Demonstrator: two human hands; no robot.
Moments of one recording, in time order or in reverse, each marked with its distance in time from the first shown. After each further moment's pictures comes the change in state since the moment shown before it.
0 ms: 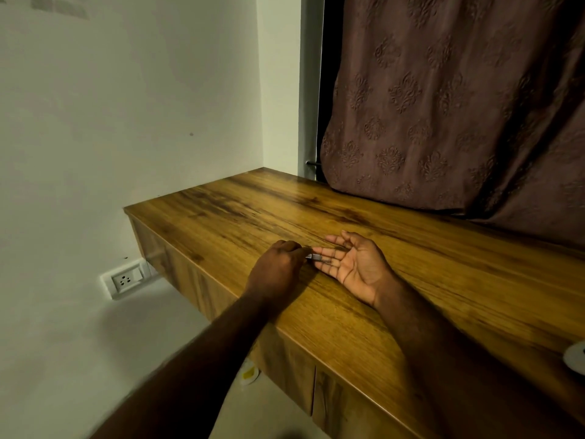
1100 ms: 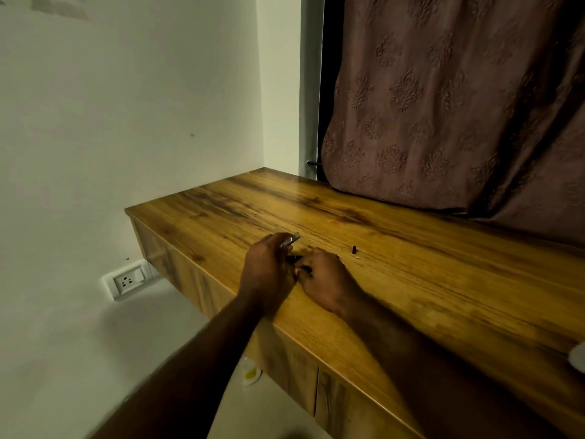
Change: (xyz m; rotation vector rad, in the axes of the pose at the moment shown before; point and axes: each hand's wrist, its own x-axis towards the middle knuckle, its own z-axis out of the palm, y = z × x) left_hand -0.003 -0.012 -0.002 -0.319 0.245 -0.324; right_hand -0.001 0.046 0.027 -1.582 0.068 -0.551
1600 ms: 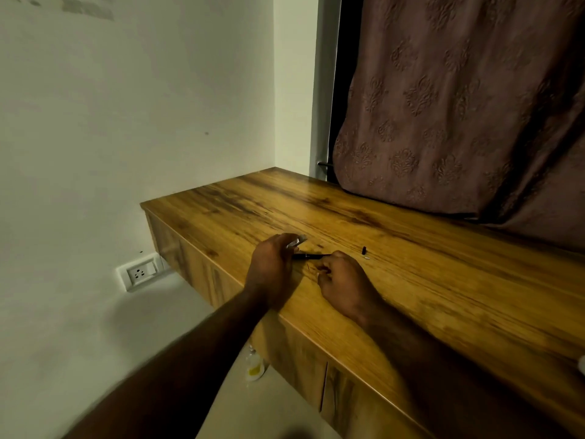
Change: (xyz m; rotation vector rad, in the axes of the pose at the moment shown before) left_hand -0.003 -0.007 -0.011 -0.005 -0.066 -0.074; right_hand -0.013 0.002 -0.008 -0.082 0.021 0.048
